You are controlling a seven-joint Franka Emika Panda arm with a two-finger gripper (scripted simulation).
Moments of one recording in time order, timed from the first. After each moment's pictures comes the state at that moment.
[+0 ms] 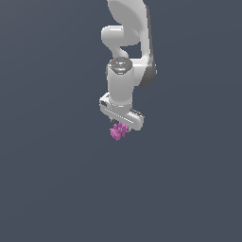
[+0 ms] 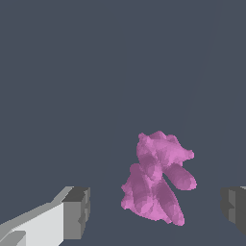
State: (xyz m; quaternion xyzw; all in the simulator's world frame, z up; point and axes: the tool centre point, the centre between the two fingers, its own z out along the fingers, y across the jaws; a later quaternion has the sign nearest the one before) arm -0.043 -0.001 0.146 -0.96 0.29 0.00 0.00
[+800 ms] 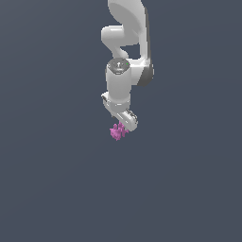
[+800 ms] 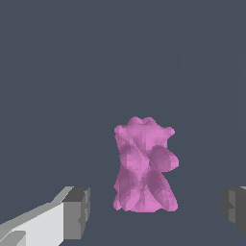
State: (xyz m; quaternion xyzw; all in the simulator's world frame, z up) arm -0.068 -0.007 0.133 -0.91 0.42 0.00 0.00
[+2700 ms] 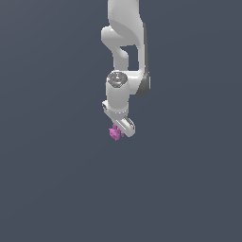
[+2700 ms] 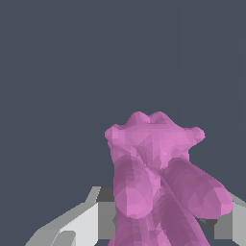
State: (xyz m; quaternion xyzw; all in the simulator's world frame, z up) arm -0.069 -0.012 0.085 -0.90 0.43 0.00 0.00
